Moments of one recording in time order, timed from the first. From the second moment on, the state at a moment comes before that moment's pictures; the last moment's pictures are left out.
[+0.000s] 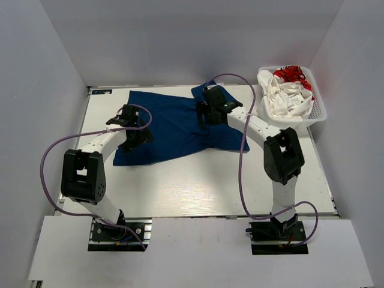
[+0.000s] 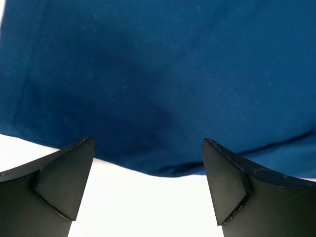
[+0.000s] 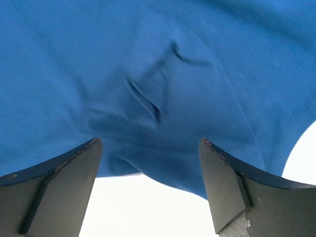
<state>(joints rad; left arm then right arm) -0.17 1.62 1.11 -0.60 -0.12 -0.62 0.59 1.97 1.64 -0.54 0.19 0.27</state>
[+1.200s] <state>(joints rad) -0.17 1.76 1.21 -0.62 -0.22 -0.62 0.58 1.12 0.66 -0.52 -0.20 0.59</state>
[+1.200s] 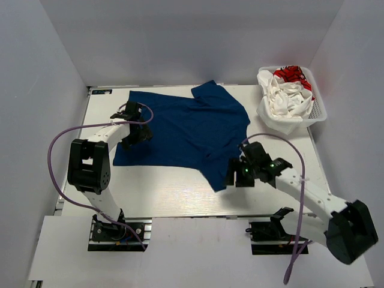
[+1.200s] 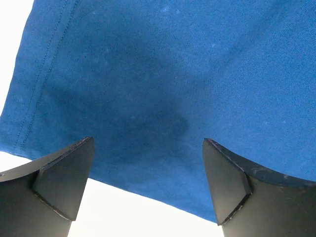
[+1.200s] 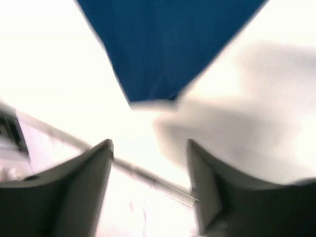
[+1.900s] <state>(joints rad) -0.17 1.75 1.18 -0.61 -0.24 -0.62 0.67 1.56 0.94 -0.64 0.15 0.39</state>
